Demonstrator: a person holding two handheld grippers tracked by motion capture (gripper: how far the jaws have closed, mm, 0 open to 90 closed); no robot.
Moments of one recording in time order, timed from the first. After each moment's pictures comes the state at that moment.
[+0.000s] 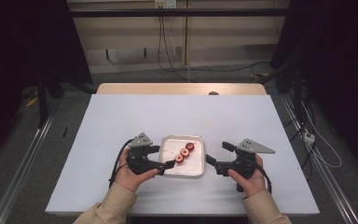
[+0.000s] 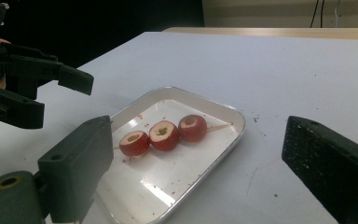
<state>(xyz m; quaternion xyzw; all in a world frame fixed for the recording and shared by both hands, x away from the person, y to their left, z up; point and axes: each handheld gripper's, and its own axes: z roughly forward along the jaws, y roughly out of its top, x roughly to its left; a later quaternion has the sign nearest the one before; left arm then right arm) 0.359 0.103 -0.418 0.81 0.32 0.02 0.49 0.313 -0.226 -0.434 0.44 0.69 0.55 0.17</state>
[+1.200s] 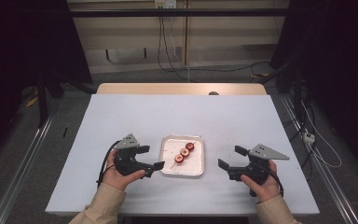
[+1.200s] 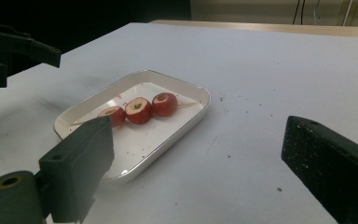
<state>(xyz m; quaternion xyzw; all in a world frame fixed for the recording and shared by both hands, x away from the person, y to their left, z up) 0.358 0.136 -0.419 0.81 0.31 0.03 0.50 0.295 -0.259 -0.438 0.44 0.70 0.53 0.19</state>
